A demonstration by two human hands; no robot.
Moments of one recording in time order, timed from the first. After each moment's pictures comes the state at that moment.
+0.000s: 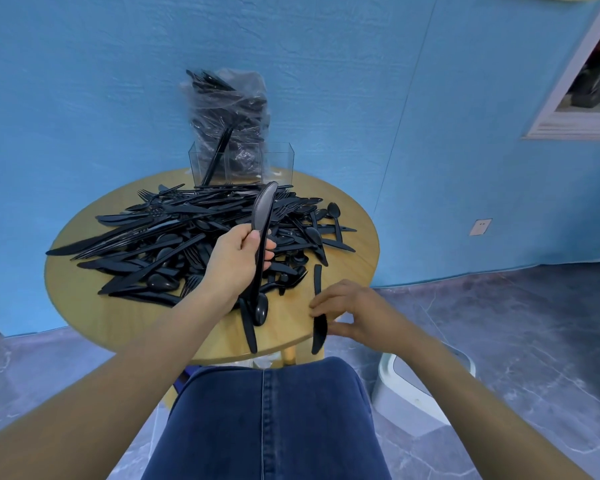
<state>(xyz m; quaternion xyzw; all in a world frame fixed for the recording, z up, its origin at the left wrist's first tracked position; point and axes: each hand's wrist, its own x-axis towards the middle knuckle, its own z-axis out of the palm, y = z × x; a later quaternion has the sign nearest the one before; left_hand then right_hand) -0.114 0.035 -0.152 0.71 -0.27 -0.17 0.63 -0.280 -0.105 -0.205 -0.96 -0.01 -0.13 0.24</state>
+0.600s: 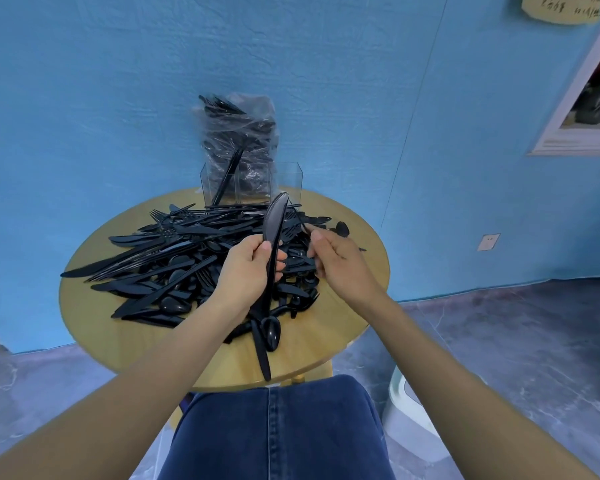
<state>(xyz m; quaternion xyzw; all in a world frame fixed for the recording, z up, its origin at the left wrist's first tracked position) -0.104 0.031 -0.141 0.69 -0.28 -0.18 0.64 -0.204 -0.075 -0.133 -0.81 0.15 -0.30 0.47</state>
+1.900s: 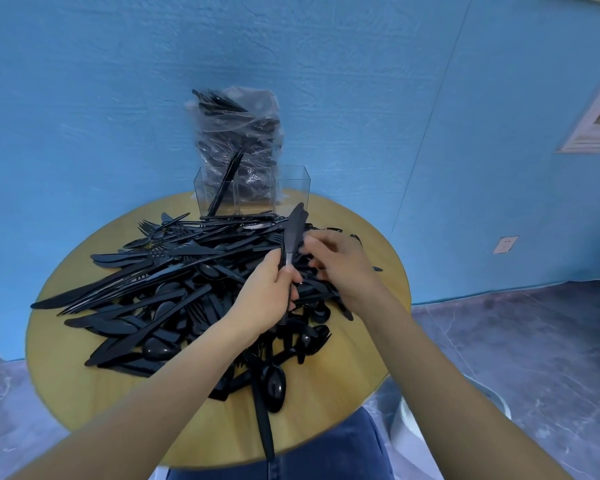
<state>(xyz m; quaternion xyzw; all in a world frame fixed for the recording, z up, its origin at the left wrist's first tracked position) -0.074 -0.010 -0.147 0.72 -0.35 -0.24 0.56 -0.144 -0.119 -0.130 -0.72 0.27 -0.24 0.59</state>
